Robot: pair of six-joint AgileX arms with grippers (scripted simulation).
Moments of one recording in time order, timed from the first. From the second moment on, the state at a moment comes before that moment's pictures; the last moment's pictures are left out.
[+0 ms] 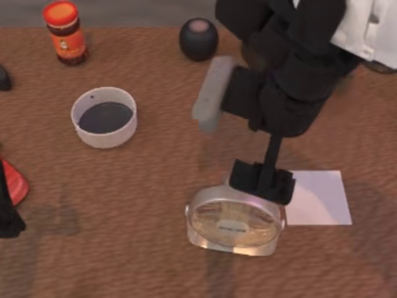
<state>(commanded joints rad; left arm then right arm) 0.00 0.00 0.00 0.00 0.00 0.00 0.76 1.80 1.71 -1.31 0.00 -0.50</state>
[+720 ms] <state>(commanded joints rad) 0.00 0.00 0.00 0.00 0.00 0.00 0.84 1.99 1.86 -1.44 0.00 -0.56</state>
